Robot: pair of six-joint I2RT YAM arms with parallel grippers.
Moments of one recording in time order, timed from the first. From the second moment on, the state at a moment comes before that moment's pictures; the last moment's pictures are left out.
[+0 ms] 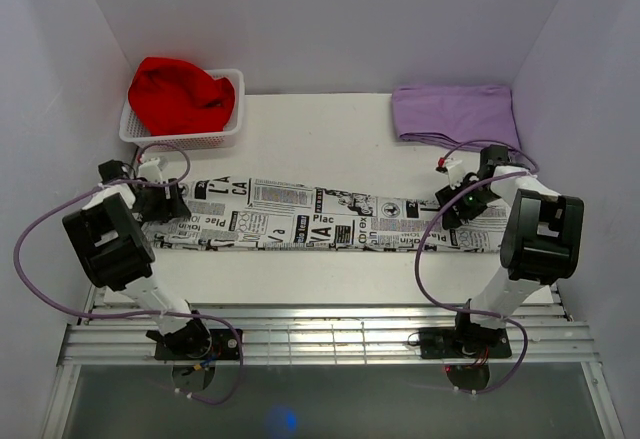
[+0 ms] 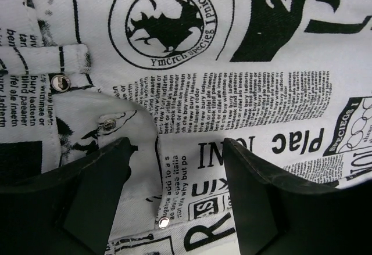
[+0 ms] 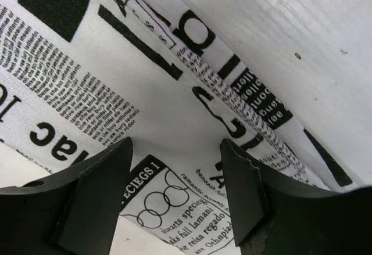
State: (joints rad) left arm 0.50 1.77 1.06 -0.50 0.49 0.42; right arm -0.15 1.72 1.05 -0.69 -0.35 -0.78
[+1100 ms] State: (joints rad) left arm 0.41 1.44 0.98 -0.57 0.58 0.46; right arm -0.61 1.87 1.16 -0.78 -0.58 -0.61
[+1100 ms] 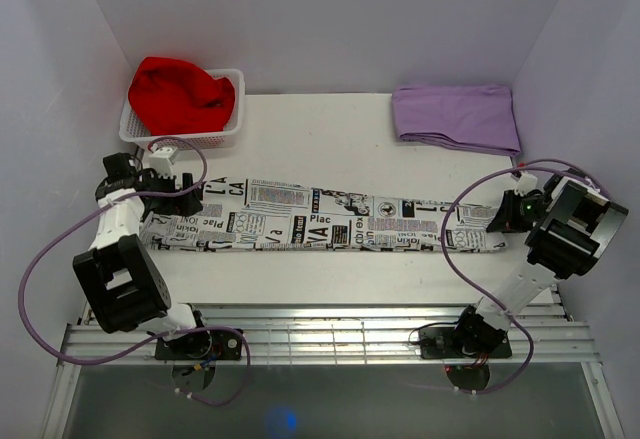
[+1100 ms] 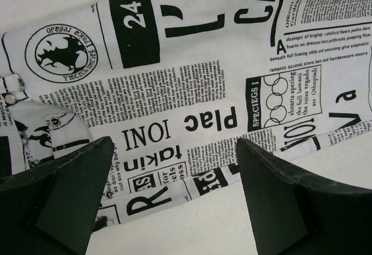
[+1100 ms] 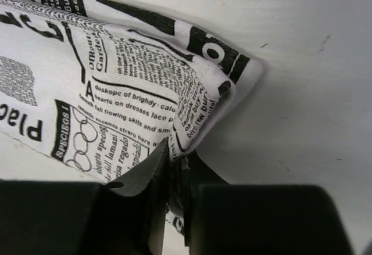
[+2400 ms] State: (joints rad) left arm 0.41 1.36 0.78 -0.44 0.55 0.41; right arm -0.06 1.49 1.09 -0.53 -0.93 0.01
